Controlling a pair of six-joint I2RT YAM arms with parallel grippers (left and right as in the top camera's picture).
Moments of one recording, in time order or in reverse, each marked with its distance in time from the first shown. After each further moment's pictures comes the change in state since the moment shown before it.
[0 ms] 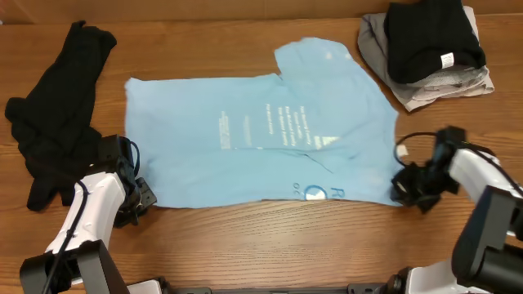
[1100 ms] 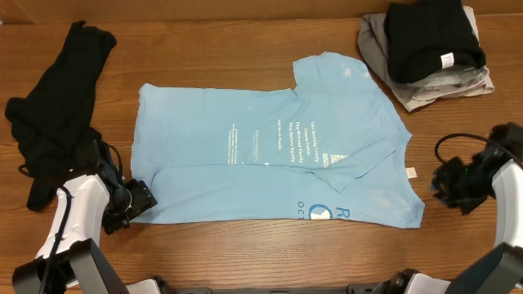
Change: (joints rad) left arm 0.137 0.000 0.019 -0.032 0.211 0.146; right arm -0.131 -0.241 0.185 -0.245 0.057 -0.146
